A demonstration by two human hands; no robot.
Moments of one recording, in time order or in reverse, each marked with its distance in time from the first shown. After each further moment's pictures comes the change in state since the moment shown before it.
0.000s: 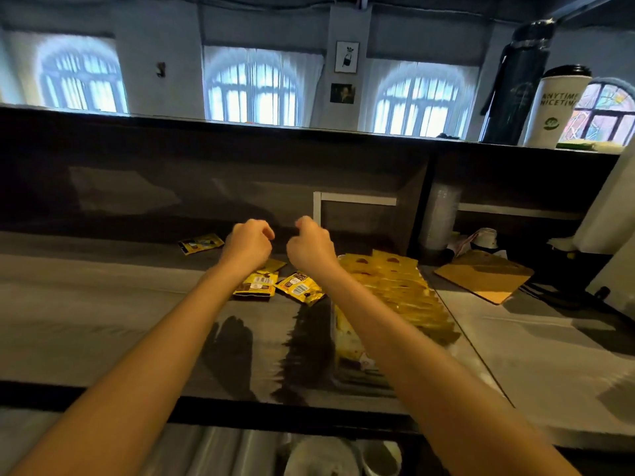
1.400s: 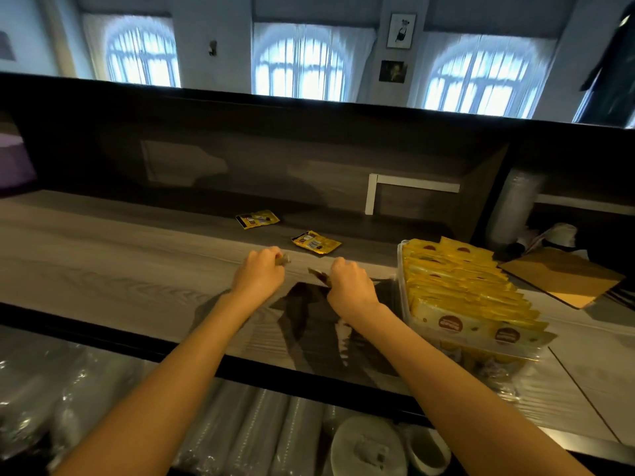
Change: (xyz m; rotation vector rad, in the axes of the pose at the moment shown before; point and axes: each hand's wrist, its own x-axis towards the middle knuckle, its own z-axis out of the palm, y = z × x) left_hand -0.046 -0.096 -0.006 0.080 -0.101 -0.087; right_hand -0.019 0.036 0.076 -0.500 -0.191 -0.092
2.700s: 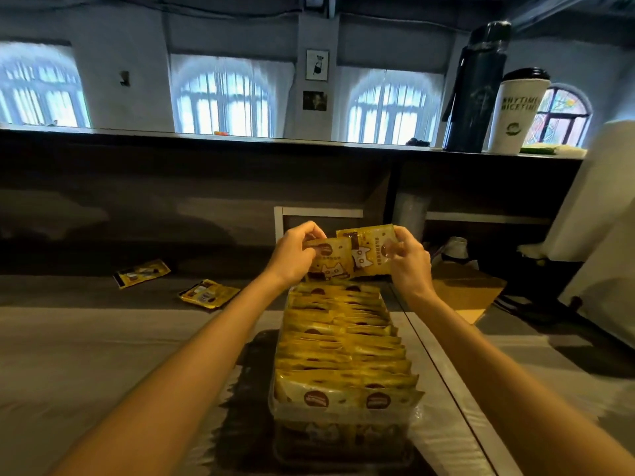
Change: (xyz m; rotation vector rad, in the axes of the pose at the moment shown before) left_hand 0.060 0.212 0.057 -0.563 -0.166 0.469; right_hand 0.028 0.209 -0.121 0.651 0.641 0.168
